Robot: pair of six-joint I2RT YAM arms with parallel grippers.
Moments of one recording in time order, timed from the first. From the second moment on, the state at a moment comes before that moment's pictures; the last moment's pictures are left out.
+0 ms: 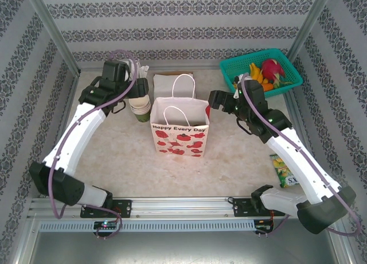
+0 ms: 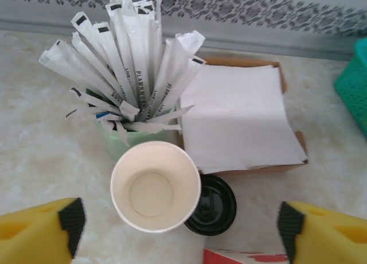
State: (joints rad) left arm -0.28 1.45 1.54 -0.79 -0.12 -0.32; right arm 0.45 1.15 1.22 -0.62 0.09 0.52
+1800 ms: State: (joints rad) left arm -0.27 1.98 1.99 -0.96 -0.18 -0.16; right arm 0.45 1.19 1.22 -0.60 0.09 0.55
